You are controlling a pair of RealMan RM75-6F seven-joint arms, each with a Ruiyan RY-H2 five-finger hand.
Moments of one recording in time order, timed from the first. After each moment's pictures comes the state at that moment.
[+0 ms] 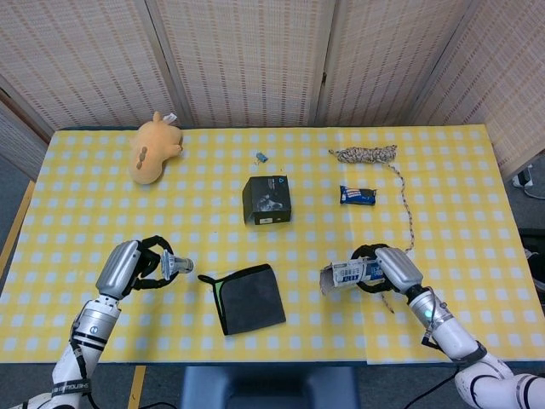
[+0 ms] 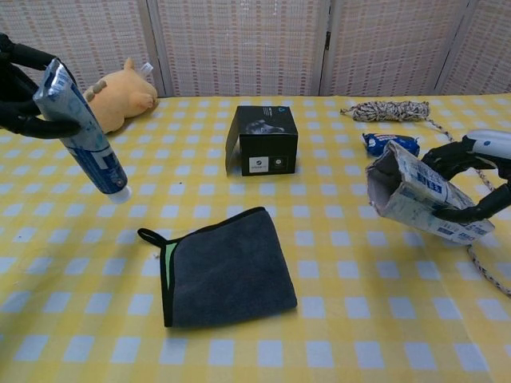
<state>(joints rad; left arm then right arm) -0.43 -1.23 -0.23 -2.00 1.19 1.18 -0.03 0.50 -1.32 0.06 -1.50 -1.43 0.94 0.40</state>
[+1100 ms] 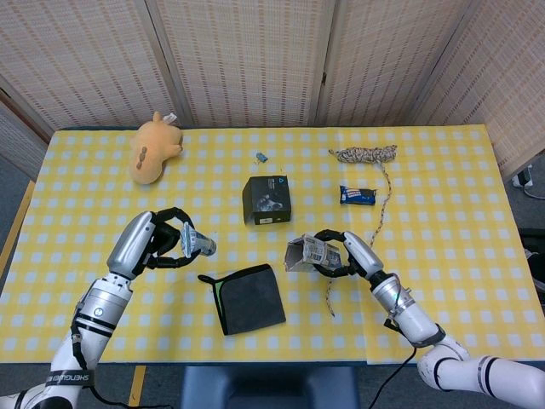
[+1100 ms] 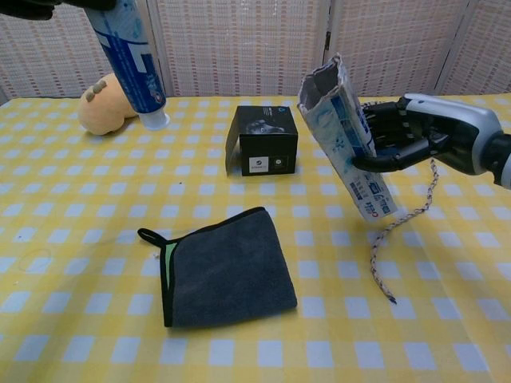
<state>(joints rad) -0.61 -1.08 -0.43 -2.30 0.85 1.18 0.06 0.59 -1.44 0.17 -1.51 -1.40 0.92 0.71</state>
